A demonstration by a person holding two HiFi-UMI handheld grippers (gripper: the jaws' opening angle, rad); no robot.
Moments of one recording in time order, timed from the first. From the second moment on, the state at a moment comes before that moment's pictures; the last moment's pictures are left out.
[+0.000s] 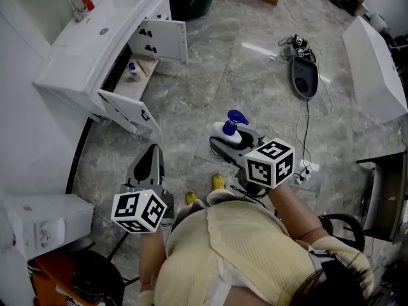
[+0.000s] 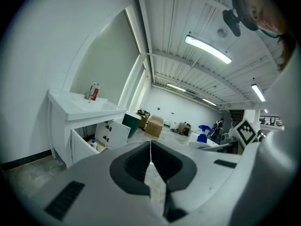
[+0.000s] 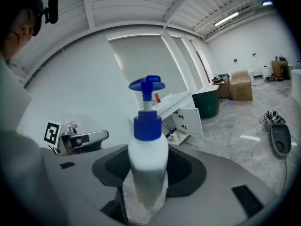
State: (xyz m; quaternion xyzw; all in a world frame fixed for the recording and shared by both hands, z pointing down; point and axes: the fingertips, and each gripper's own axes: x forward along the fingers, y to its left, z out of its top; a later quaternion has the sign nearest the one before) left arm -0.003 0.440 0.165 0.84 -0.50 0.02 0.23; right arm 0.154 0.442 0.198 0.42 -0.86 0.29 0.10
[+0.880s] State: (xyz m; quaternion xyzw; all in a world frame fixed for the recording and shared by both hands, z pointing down) left arm 0.030 0.373 0.184 0.81 -0.54 0.02 0.24; right arm 0.188 0.363 0.216 0.37 -0.87 0.31 0.11
